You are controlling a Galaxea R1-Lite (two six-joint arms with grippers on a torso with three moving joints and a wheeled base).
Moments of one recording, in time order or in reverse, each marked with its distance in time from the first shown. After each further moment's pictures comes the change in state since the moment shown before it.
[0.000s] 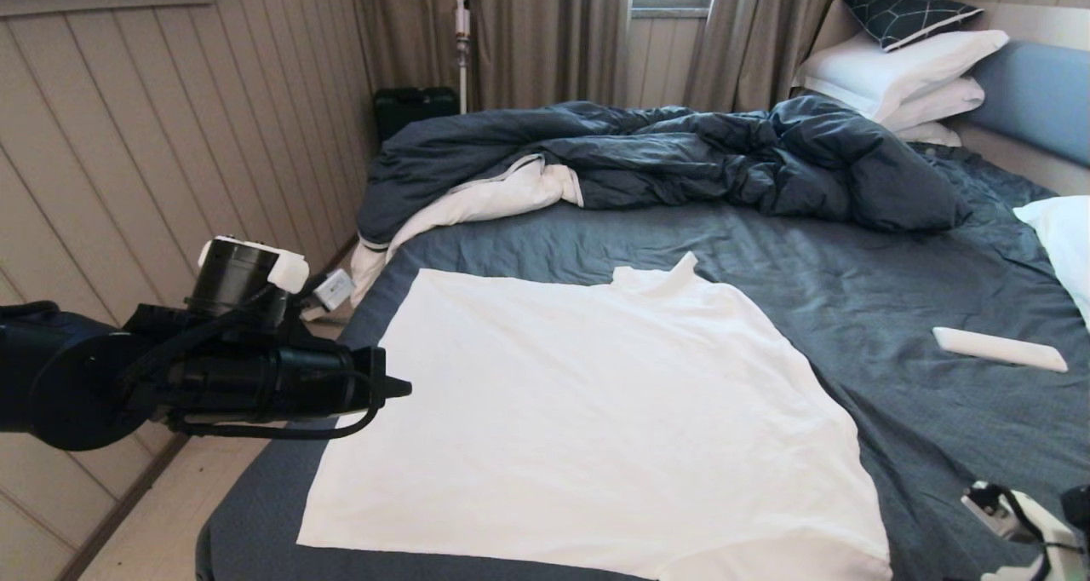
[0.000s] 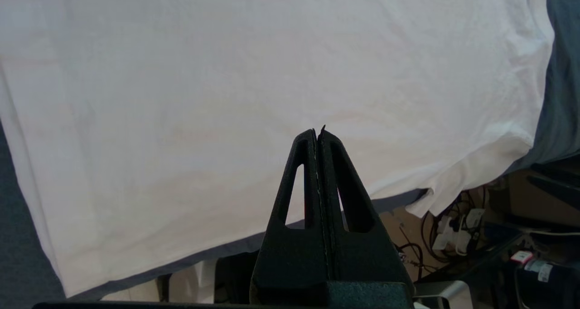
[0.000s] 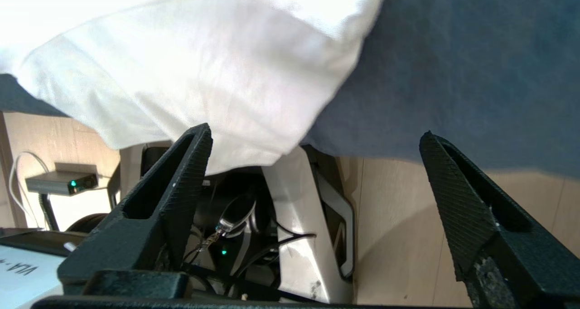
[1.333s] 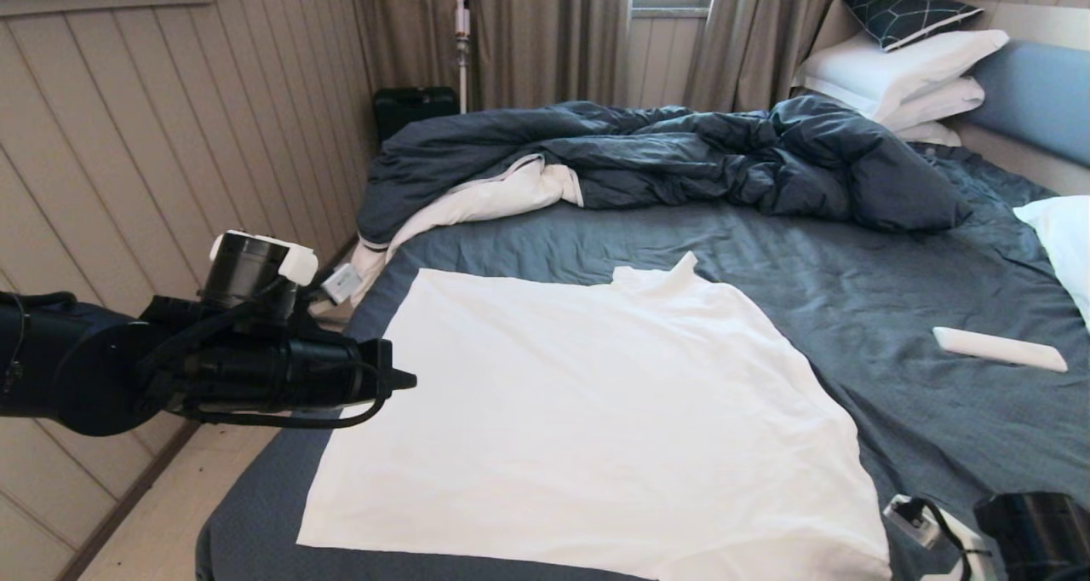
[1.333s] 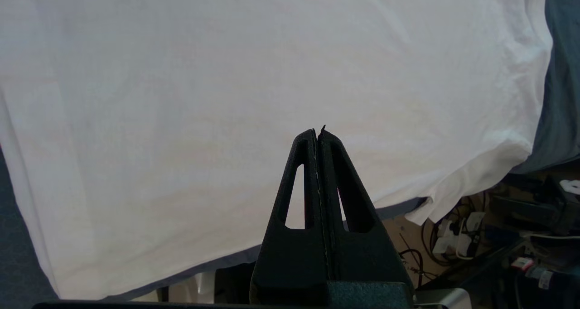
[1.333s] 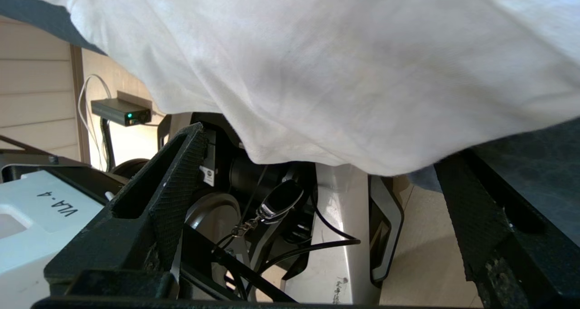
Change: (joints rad) left arm 0.000 0.028 -0.036 0.001 0.000 0.001; right arm 0.151 0.314 0.082 -0.327 0.187 0.009
